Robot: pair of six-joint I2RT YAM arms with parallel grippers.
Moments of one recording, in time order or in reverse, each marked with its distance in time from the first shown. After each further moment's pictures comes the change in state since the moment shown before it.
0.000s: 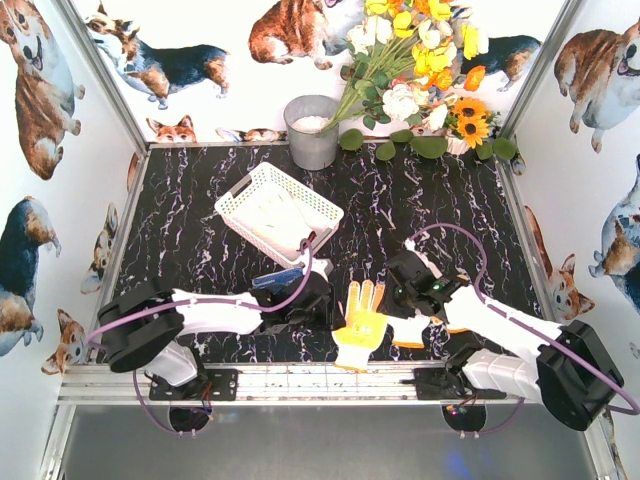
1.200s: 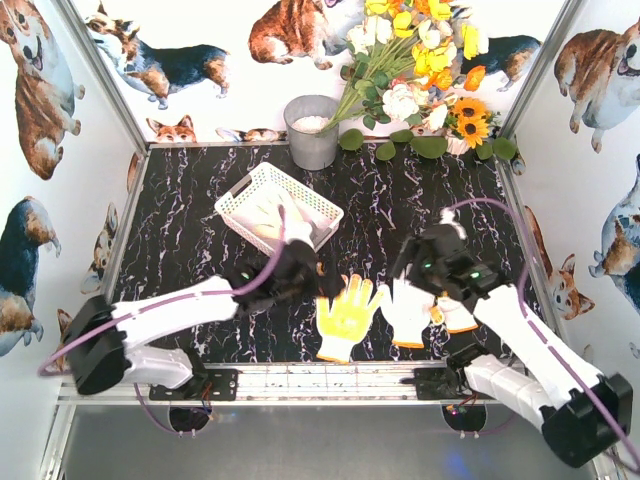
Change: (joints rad) left arm 0.074 -0.182 0.199 -0.330 -0.167 0.106; right arm -0.181 -0.169 0.195 -0.172 0.037 -0.103
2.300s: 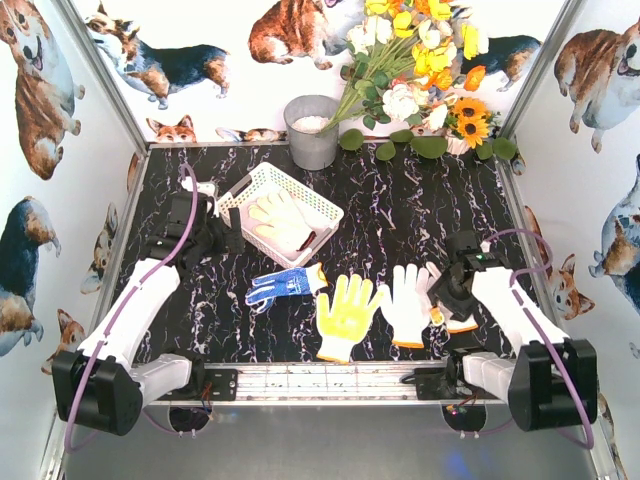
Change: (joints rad) left arm 0.811 -0.193 0.066 -0.328 0.137 0.576; right arm -0.388 0.174 -0.073 -0.259 0.105 0.053
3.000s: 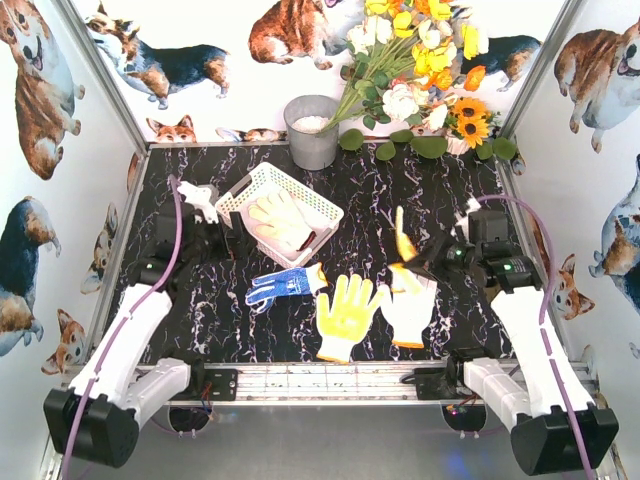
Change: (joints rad) left arm 0.013 -0.167 -0.095 0.127 0.261 -0.032; right arm 0.001 -0.222 0.195 0.117 -0.615 -0.128
